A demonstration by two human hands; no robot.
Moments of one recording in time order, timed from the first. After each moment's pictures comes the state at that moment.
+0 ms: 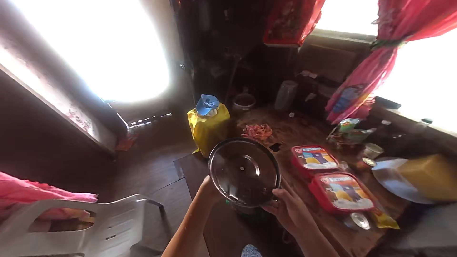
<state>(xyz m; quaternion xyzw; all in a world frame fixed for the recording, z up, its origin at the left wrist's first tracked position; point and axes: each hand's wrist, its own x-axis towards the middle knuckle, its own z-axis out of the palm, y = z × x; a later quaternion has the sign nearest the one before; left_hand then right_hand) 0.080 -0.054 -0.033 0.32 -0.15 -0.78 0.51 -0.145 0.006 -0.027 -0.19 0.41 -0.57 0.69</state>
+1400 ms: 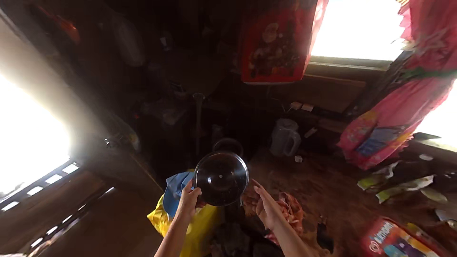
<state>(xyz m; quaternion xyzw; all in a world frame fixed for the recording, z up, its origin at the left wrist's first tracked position) 0.119 -0.745 -0.097 0.53 -0.44 -0.65 0.32 -0.109 -0.607 -0.126 -0.09 0.51 -0.65 0.56</state>
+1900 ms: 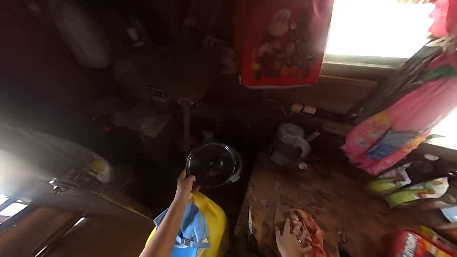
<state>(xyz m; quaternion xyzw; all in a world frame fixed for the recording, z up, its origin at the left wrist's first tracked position) 0.056 -0.945 -0.152 0.56 -0.46 -0.63 0.29 -0.144 -0.612 -0.335 -0.10 0.97 -0.10 0.19</state>
